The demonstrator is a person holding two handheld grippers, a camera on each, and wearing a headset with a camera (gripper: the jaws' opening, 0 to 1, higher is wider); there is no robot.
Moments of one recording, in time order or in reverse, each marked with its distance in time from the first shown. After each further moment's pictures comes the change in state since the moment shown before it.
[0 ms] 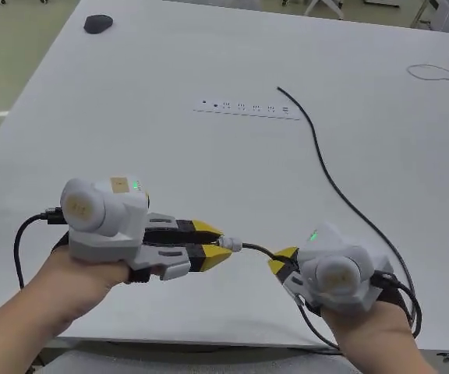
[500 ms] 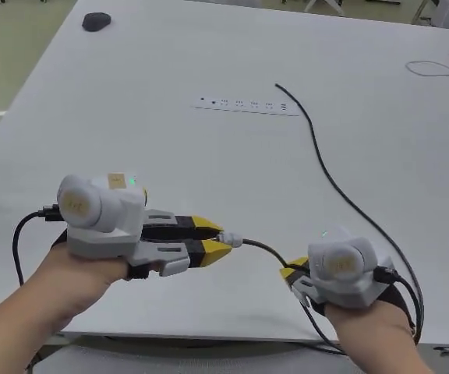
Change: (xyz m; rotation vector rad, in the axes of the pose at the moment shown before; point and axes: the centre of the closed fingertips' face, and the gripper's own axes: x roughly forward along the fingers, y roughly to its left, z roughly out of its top) left arm 0.004 -0.006 0.002 -0.002 -0.012 -0.001; right arm 0.003 -0.008 -0.037 0.201 0.080 -0.013
